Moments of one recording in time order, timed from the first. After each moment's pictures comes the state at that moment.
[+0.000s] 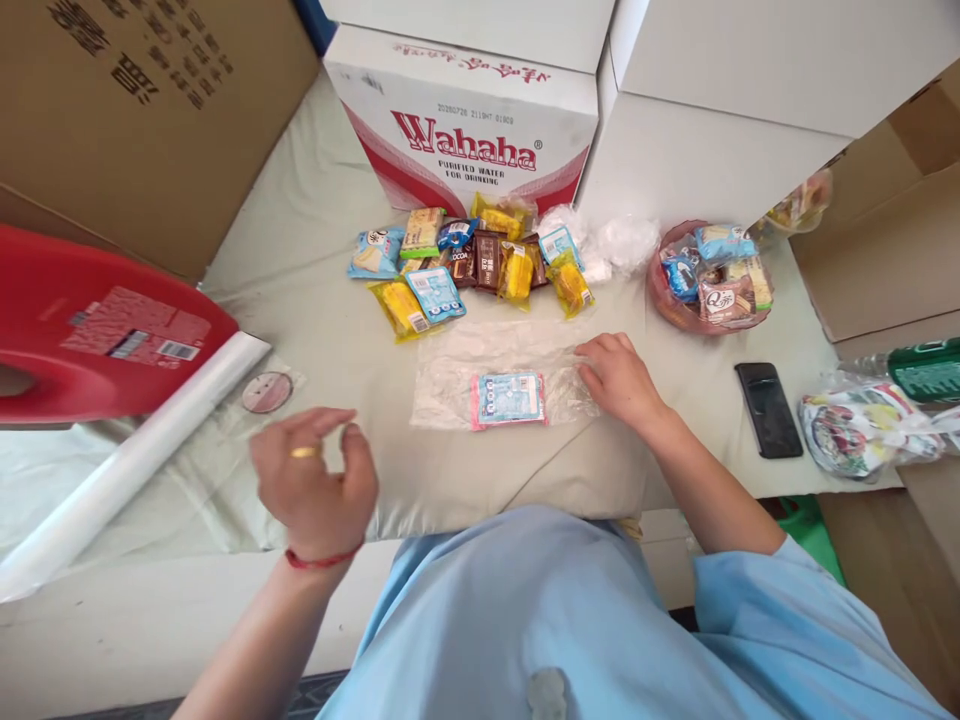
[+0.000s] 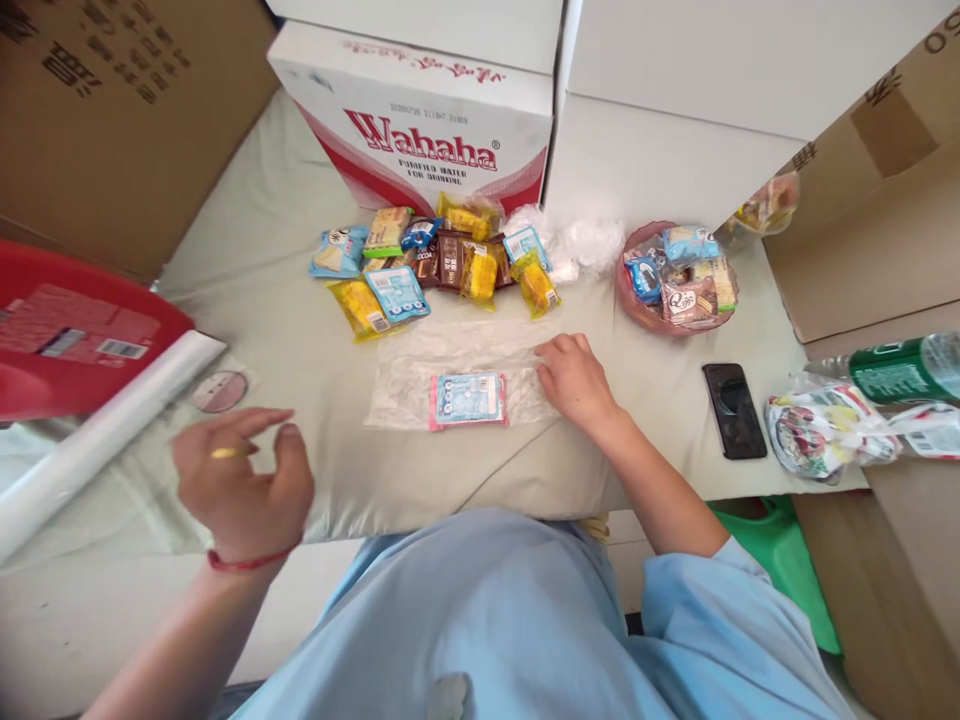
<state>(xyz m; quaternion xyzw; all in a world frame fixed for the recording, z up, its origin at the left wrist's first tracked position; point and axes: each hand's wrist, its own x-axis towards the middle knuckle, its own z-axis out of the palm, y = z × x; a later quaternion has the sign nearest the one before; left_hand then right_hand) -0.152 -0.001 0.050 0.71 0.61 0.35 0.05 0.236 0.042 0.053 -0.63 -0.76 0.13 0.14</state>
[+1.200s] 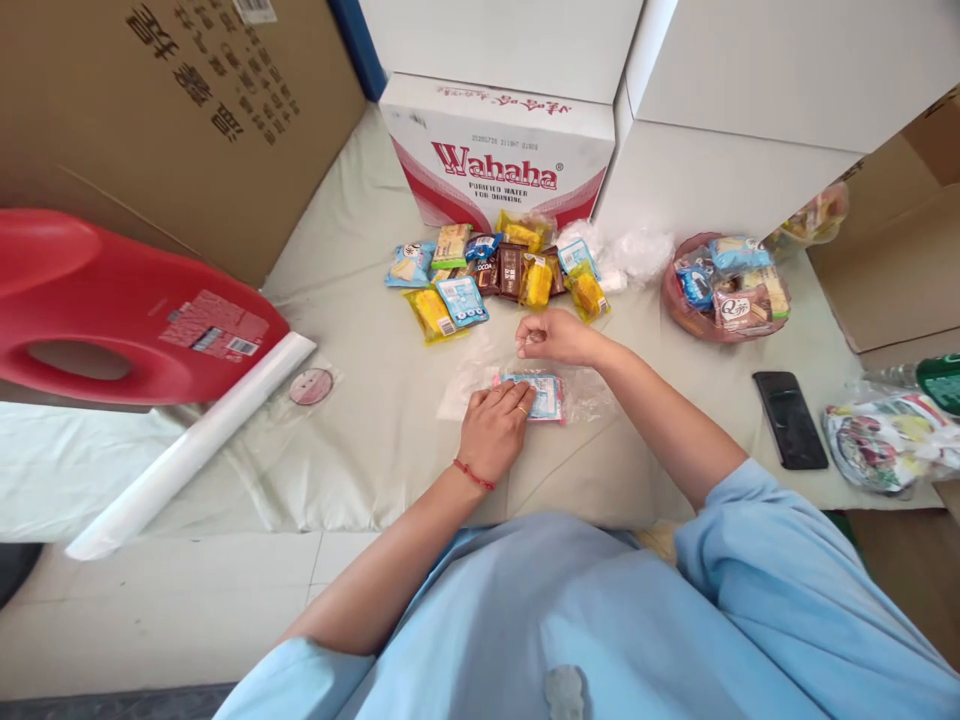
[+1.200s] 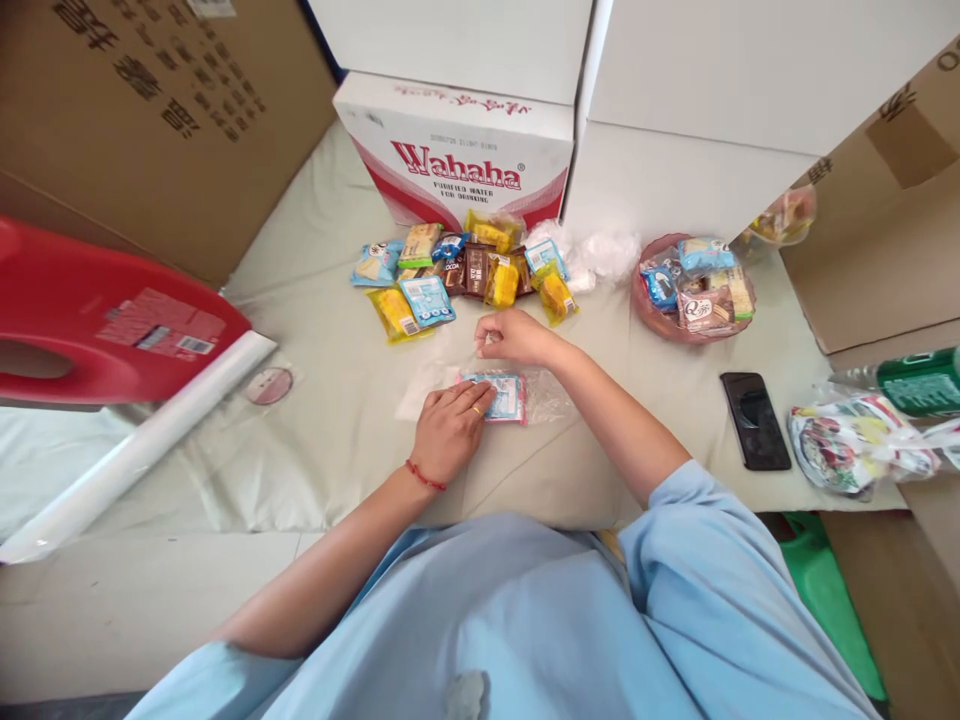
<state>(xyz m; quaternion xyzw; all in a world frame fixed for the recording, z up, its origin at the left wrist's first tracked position) -0.033 0.025 0.000 0.88 0.43 0.20 0.05 0.163 0.143 0.064 -0.49 -0.78 0.38 0.13</state>
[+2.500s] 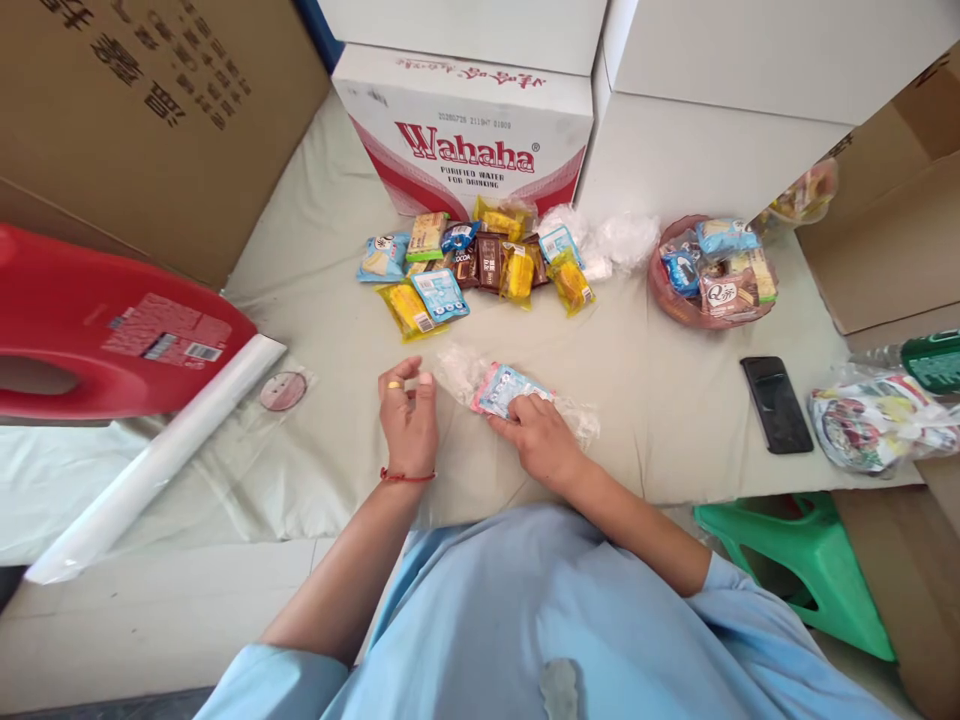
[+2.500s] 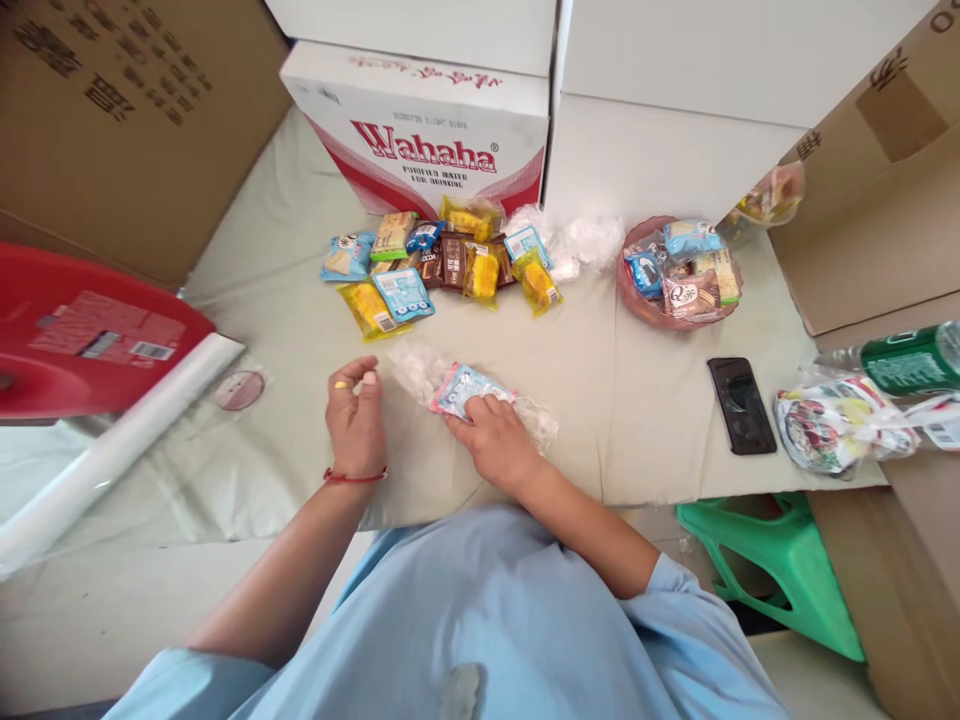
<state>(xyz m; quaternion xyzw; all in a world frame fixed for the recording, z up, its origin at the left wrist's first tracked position) -0.081 0.042 0.009 0.54 0.63 0.48 0.28 0.122 -0.018 0.009 -0.53 -0.82 0.14 0.14</state>
